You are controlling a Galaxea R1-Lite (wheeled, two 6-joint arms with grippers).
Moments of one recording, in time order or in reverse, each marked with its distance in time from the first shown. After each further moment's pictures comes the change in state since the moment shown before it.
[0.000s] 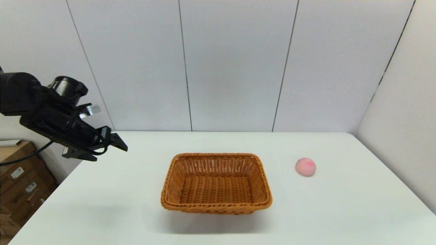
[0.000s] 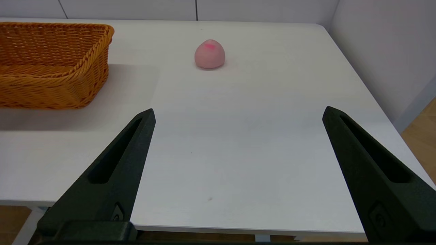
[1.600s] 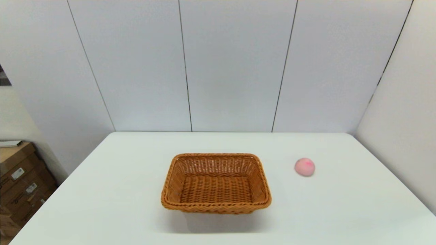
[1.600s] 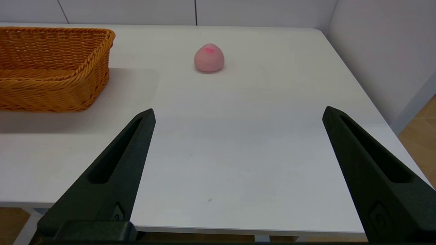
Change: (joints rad) left arm -0.037 -1.592 0.879 0.126 0.063 0.097; right arm 0.000 -0.015 0.000 0.000 0.000 0.000
